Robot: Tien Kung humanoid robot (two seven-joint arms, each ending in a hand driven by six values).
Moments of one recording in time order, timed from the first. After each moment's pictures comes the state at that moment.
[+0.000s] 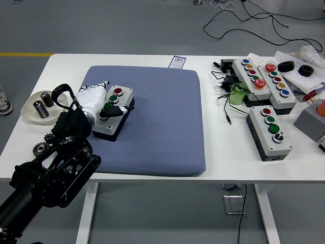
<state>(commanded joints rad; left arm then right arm) -0.56 0.03 -1.07 -1.19 2.27 -0.08 0.65 0.17 -0.05 1.49 0.18 -2.26 -0.11 -0.21</state>
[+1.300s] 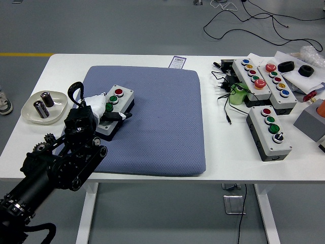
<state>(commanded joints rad) -0.68 0.00 -1.04 -0.90 2.27 -0.17 0.65 0.16 -0.06 1.49 0.18 -2.27 -0.11 -0.21</state>
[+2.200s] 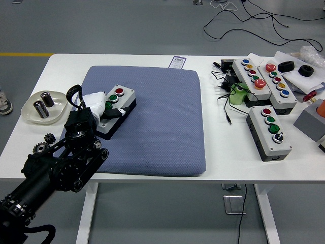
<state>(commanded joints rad) -0.68 0.01 -1.01 -0.87 2.27 -0.04 0.59 0.16 -0.06 1.52 0.18 -2.27 -0.11 -0.21</state>
